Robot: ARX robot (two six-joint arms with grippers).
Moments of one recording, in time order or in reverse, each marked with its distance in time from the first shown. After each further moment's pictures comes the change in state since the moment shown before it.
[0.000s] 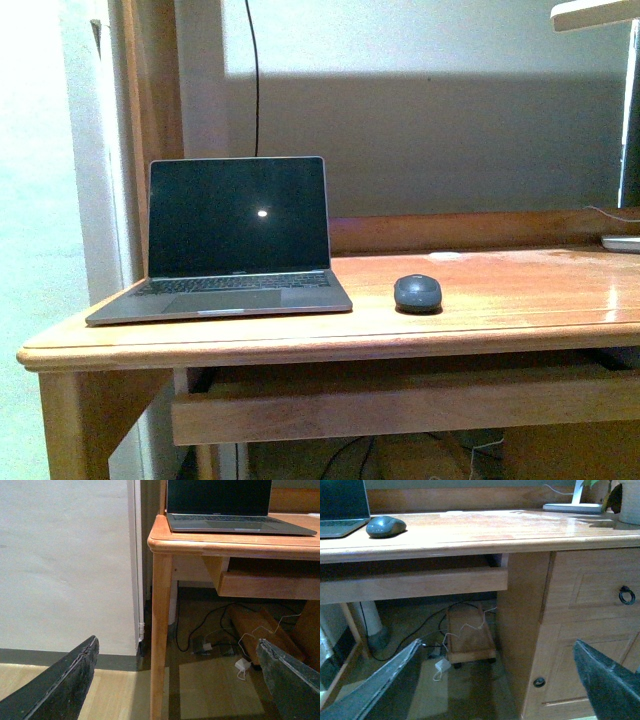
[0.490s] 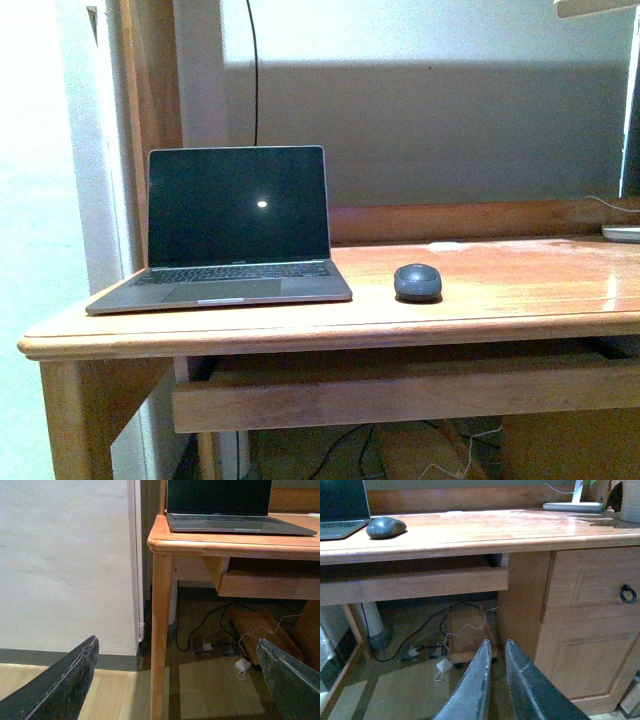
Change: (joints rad) left arm 0.000 0.000 0.000 0.000 0.000 0.000; right arm 0.000 0.000 0.000 0.000 0.000 0.009
